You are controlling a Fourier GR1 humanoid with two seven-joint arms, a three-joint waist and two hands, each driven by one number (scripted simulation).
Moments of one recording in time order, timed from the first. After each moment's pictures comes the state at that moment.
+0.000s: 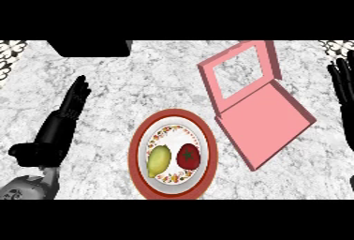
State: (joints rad) left arm -0.13 0.41 -0.22 -1.65 0.15 0.22 -0.01; right arm -0.13 -0.51 0.01 -1.73 -0.35 -0.10 -0.22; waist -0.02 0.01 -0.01
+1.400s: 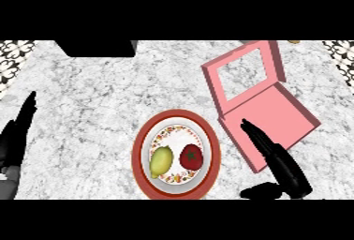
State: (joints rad) left arm -0.09 0.54 -0.05 -1.34 -0.01 0.27 0.07; right arm -0.02 -0.47 0.47 -1.50 0.32 -0.21 -0.22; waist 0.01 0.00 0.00
